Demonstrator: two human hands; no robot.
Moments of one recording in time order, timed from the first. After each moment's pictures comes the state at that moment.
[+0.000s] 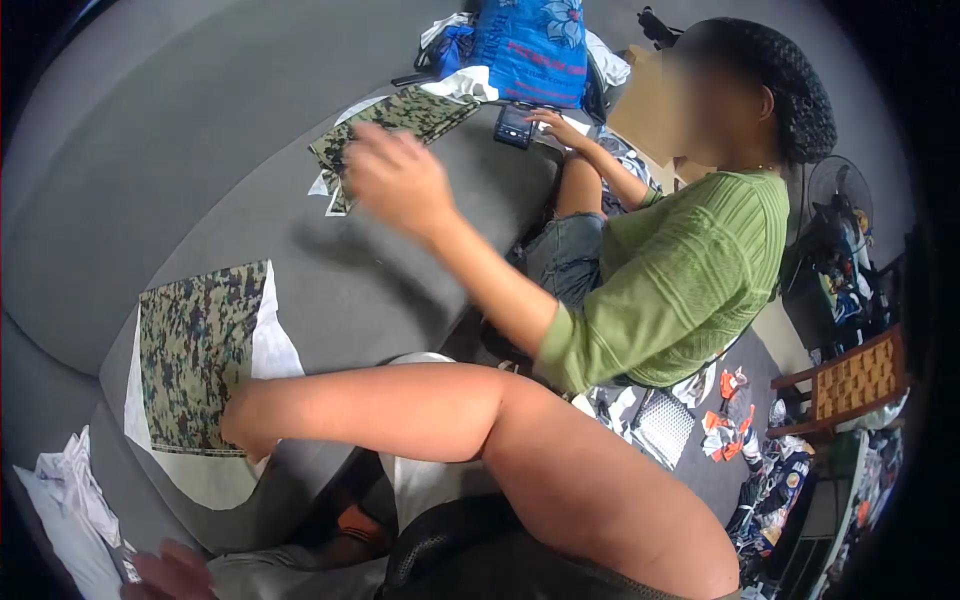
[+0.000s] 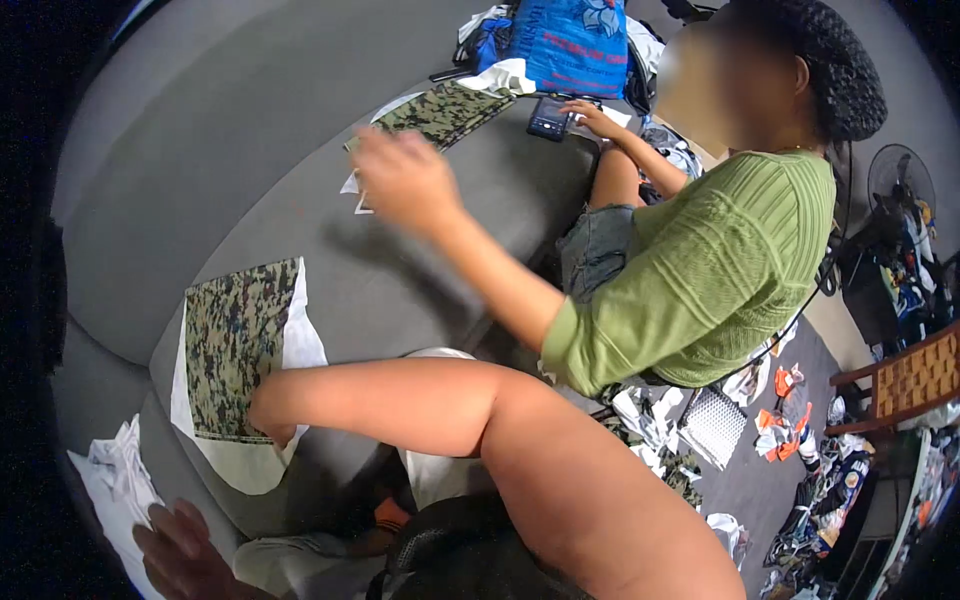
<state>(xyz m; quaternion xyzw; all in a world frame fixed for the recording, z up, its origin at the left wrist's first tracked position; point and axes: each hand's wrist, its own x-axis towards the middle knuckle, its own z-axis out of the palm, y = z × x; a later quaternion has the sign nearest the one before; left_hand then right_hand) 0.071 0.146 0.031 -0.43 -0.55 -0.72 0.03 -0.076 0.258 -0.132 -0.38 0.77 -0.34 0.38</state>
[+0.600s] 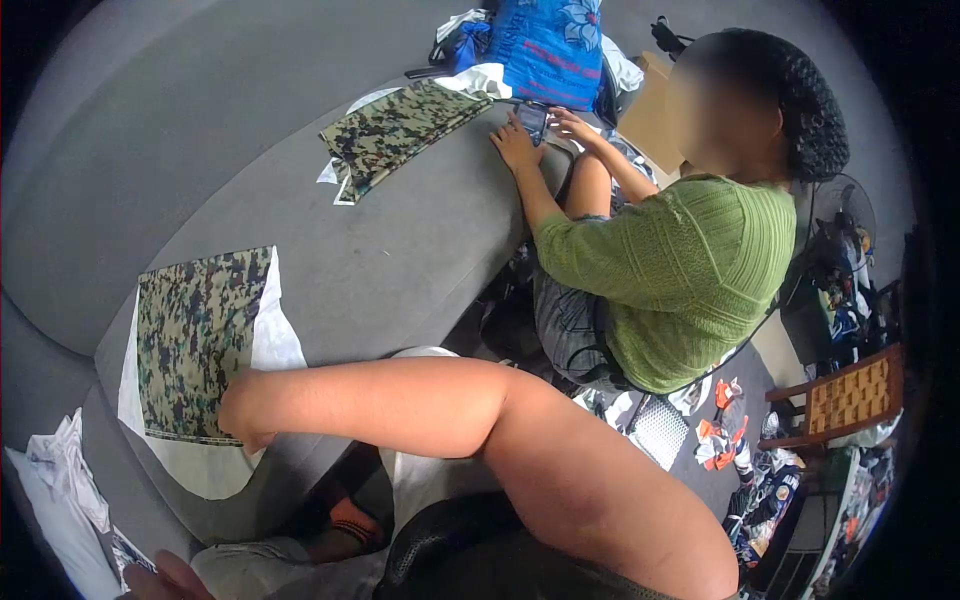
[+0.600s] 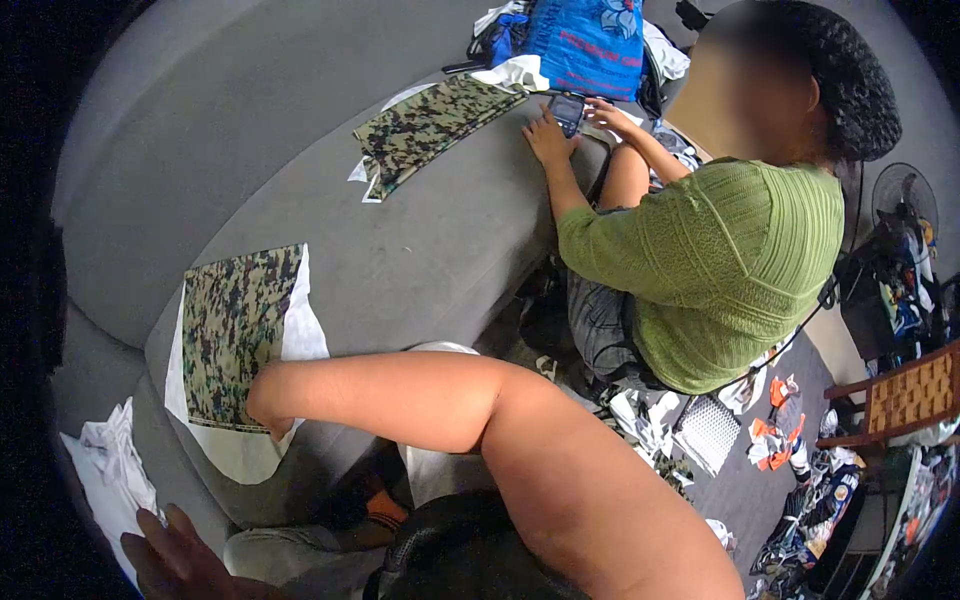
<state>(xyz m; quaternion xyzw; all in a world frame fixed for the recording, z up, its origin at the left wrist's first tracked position) 0.084 0.135 0.038 -0.41 -0.54 -0.74 -0.02 -0.086 0.238 -0.143 -0.46 0.84 -0.04 0.28</state>
